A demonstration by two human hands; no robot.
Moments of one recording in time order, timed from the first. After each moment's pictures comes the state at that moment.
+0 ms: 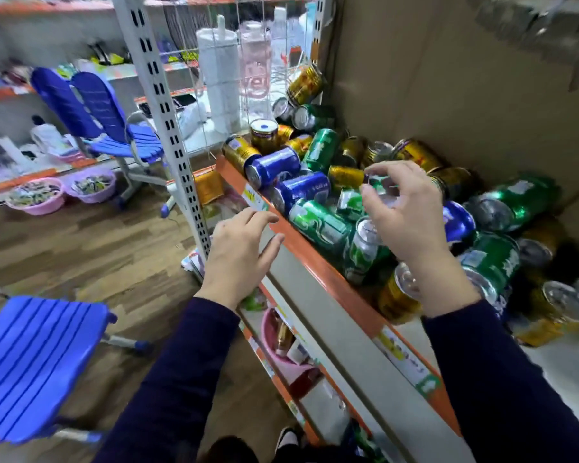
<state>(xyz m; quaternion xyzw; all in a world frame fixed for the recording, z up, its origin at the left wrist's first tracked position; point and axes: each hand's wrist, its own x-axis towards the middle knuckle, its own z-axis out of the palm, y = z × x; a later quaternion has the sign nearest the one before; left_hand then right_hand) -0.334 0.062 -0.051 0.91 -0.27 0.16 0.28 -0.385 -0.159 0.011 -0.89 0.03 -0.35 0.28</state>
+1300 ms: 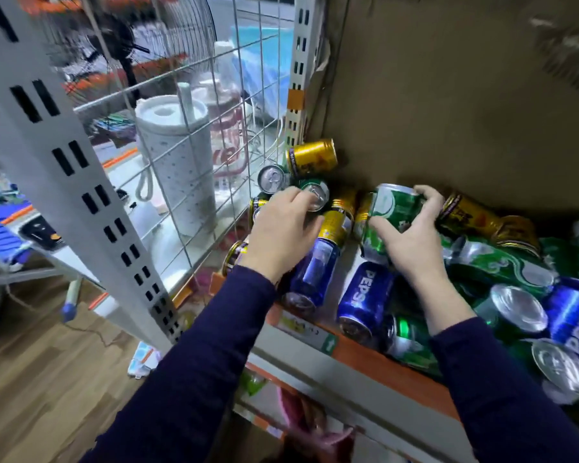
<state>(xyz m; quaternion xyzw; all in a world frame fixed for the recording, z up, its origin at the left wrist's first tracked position) -0.007 -0.002 -0.023 0.78 -0.52 0.09 0.34 -0.159 -0.138 -0.029 -0.76 0.41 -0.36 0.35</state>
